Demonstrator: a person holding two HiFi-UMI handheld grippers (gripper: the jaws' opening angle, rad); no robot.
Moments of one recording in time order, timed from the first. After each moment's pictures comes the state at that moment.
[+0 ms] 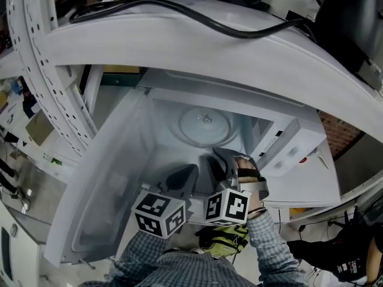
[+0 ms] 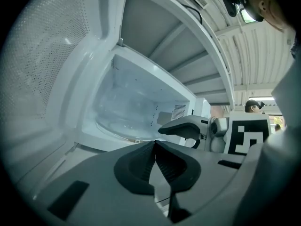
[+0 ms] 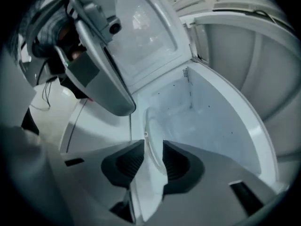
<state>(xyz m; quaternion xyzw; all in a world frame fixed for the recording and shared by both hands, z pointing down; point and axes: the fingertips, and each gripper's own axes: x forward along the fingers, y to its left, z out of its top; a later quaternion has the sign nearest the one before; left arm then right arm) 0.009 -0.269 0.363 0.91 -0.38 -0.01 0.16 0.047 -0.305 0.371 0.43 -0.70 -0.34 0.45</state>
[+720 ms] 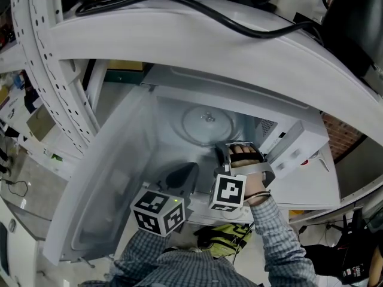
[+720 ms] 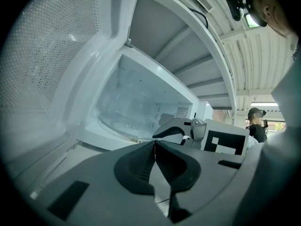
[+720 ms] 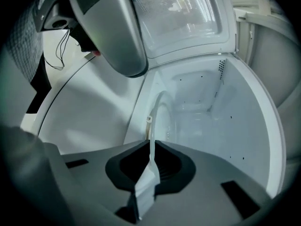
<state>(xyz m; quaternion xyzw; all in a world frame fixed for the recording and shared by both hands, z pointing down) 0.004 -0.273 0.364 0.90 -0.39 -0.03 0.18 0.060 -0.339 0.389 0.33 -0.61 -0.41 0.59</state>
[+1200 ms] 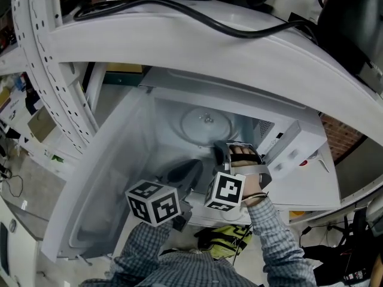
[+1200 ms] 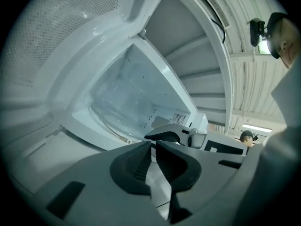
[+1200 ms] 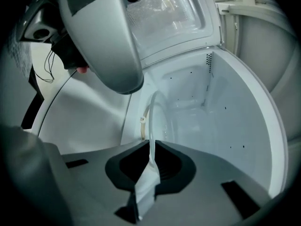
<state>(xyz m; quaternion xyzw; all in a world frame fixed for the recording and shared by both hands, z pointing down) 0.018 -0.279 0.356 0.90 -0.32 -0.08 0.26 0.060 -0.342 0.383 0.37 -0.64 -0.38 0.56</state>
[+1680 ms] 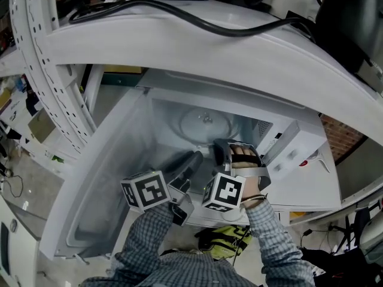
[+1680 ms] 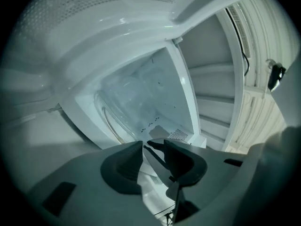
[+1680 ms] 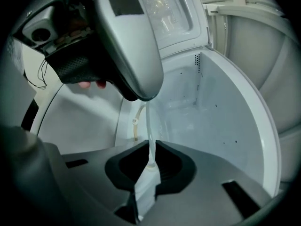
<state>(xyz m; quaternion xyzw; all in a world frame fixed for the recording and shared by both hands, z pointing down) 0.014 -0.302 0.346 0.86 -0.28 -0.18 0.39 0.061 -0.341 0.372 0.40 -0.65 -0.37 0.53</state>
